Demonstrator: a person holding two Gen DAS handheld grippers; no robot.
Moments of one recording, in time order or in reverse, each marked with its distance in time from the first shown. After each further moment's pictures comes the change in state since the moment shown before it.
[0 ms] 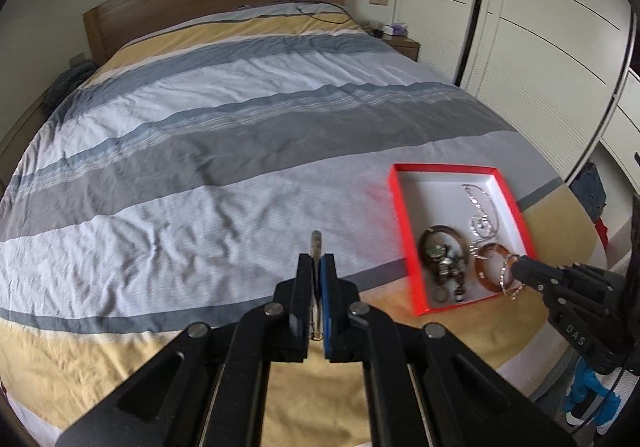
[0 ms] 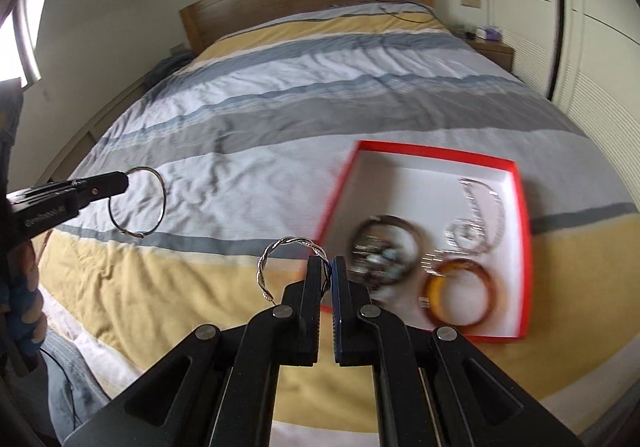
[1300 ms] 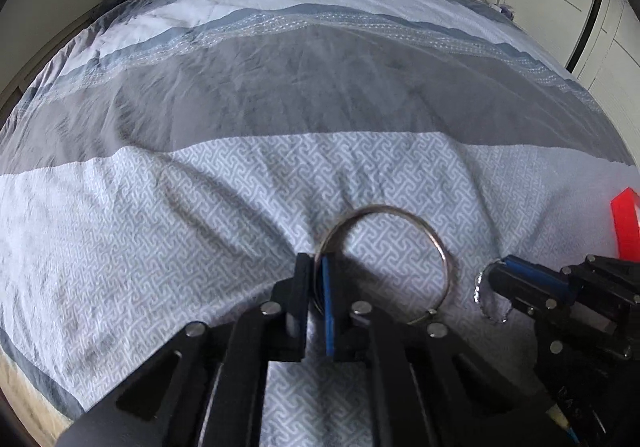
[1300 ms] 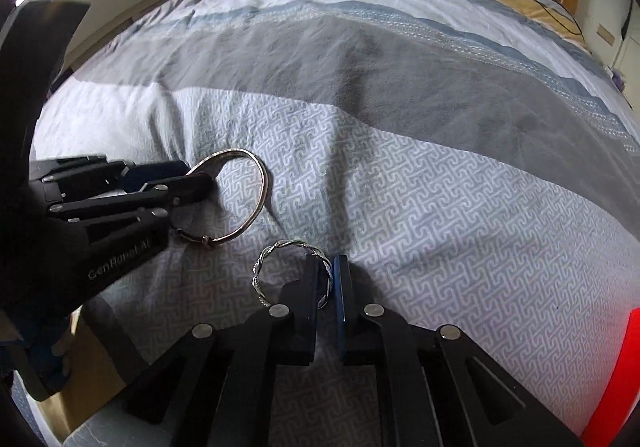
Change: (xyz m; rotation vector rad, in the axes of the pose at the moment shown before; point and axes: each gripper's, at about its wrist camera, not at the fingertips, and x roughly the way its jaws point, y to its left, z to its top) left arm 0.174 0.234 -0.021 -0.234 0.160 0.178; right arm 0.253 0.217 0.064 -0.339 0.208 0.152
